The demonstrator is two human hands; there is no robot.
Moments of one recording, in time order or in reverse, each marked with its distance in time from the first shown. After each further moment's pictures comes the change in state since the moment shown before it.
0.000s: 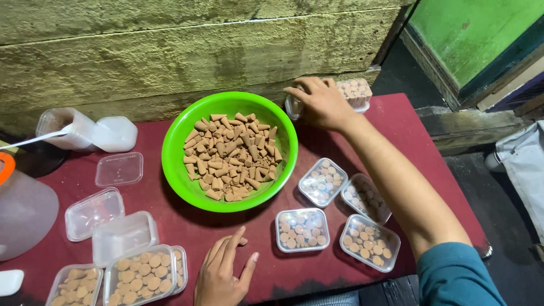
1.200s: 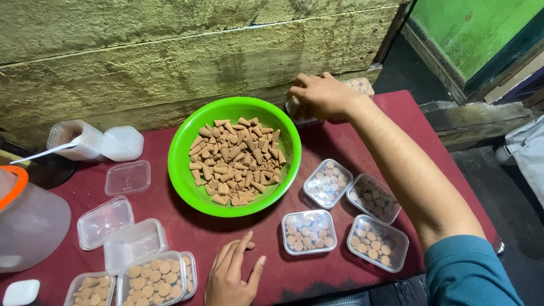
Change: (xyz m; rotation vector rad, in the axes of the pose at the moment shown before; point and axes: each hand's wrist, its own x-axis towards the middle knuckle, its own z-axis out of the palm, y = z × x) left_hand -0.001 -0.001 0.001 -0.040 0.014 0.008; right_hand 0.032 -0.012 -0.062 0.071 -0.600 0.103
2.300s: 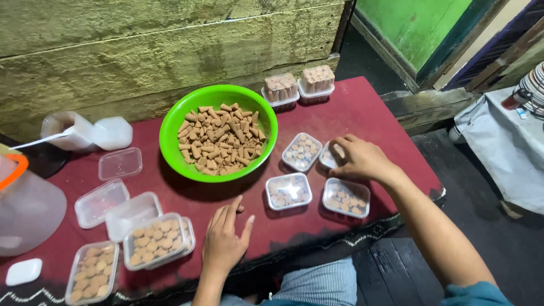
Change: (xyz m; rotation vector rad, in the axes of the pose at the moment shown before) left_hand -0.001 0.006 -0.010 -0.010 -0.091 0.002; right_hand -0.224 -0.092 0.051 0.456 -0.060 0.617
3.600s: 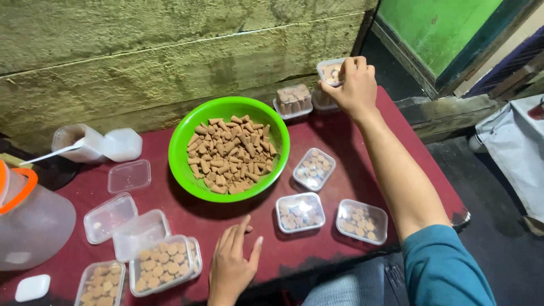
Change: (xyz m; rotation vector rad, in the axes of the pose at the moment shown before) left_hand 0.002 0.000 0.000 0.033 0.011 -0.020; right_hand 0.219 0.022 -0.042 -0.044 0.933 -0.152
